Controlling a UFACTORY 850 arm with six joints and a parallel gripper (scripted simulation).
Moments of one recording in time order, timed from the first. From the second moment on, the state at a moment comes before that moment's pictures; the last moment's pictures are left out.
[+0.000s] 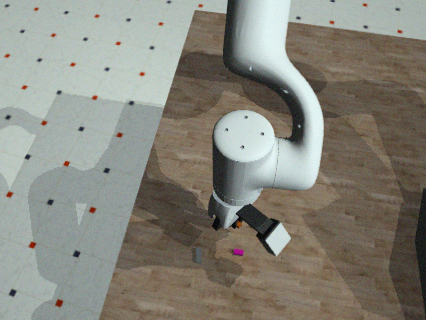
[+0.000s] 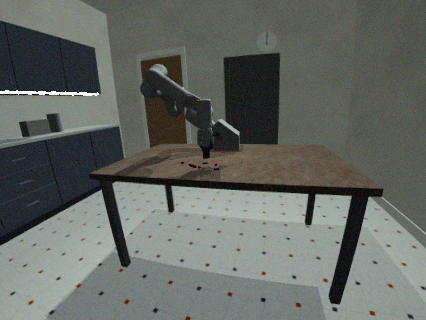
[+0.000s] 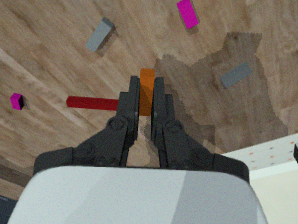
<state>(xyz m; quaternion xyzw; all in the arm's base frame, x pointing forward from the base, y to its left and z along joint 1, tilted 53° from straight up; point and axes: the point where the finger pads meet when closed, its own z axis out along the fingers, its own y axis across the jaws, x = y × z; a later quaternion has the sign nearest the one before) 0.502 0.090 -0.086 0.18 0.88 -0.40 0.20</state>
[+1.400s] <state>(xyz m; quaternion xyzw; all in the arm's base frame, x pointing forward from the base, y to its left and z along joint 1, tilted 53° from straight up) 0.551 0.162 -0.078 0.46 0.77 -0.31 0.32</state>
